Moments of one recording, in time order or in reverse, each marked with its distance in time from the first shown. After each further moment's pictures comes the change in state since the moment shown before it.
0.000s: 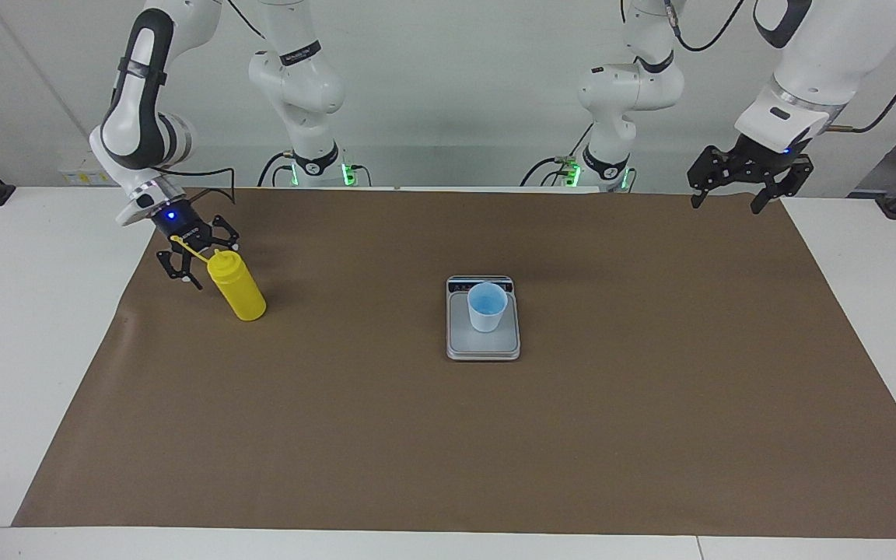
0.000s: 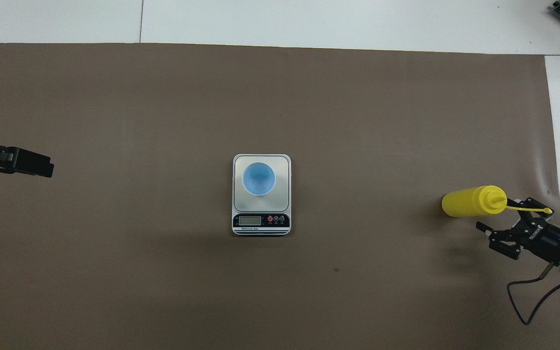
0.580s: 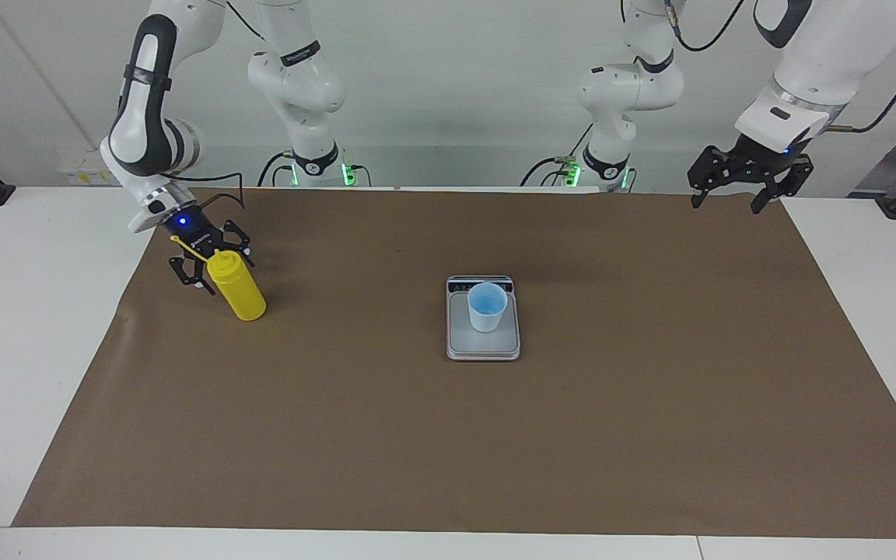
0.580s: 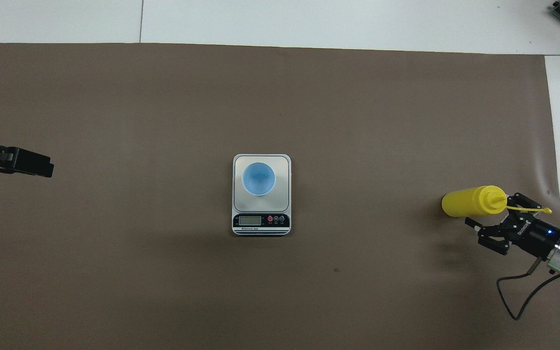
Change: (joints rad) left arm 0.000 0.000 0.000 0.000 0.000 0.000 0.000; right arm 0.050 0.009 0.001 0.000 0.068 0.005 -0.012
